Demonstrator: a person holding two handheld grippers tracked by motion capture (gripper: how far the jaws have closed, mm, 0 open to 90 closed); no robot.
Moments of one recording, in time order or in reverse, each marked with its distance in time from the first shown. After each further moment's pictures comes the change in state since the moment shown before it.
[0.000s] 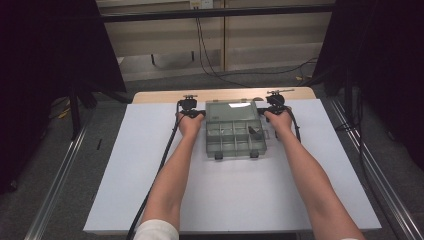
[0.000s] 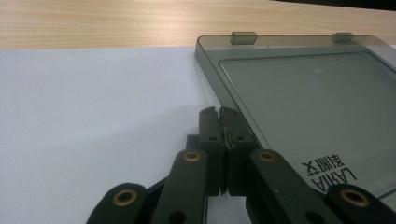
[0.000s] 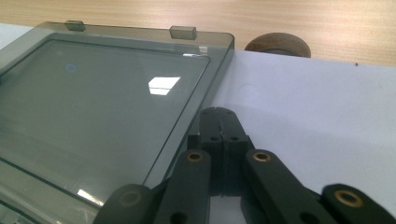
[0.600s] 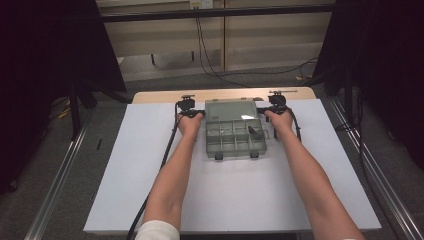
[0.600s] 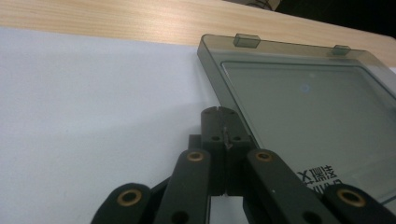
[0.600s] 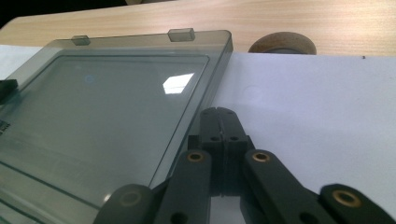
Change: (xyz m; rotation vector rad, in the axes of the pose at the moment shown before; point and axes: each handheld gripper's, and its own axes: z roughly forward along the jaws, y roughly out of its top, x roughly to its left) left arm 0.004 -0.001 -0.002 -0.013 -0.030 -0.095; right arm -0.004 -0.002 -0.001 -0.026 0.050 0.079
